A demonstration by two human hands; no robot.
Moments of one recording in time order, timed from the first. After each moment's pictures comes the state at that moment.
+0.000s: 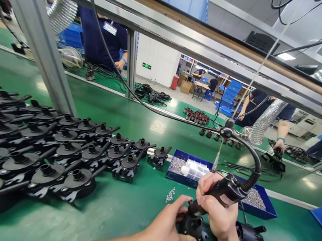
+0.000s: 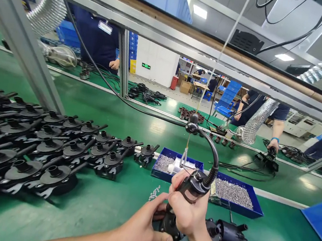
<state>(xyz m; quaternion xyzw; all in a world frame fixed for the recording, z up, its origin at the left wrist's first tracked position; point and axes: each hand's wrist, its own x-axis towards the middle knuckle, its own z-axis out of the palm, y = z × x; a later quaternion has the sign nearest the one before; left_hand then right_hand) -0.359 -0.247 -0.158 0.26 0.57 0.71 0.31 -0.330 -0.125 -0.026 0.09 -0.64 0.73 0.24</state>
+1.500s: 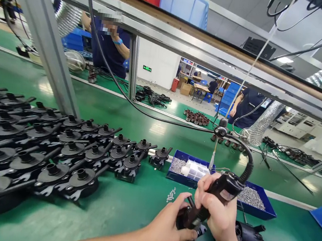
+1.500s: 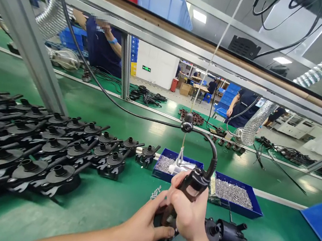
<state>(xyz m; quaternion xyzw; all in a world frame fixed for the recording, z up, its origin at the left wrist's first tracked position) -0.363 -0.251 -0.154 0.33 0.61 0.67 0.26 -0.319 -0.132 -0.027 0.08 -0.63 0.74 0.22</state>
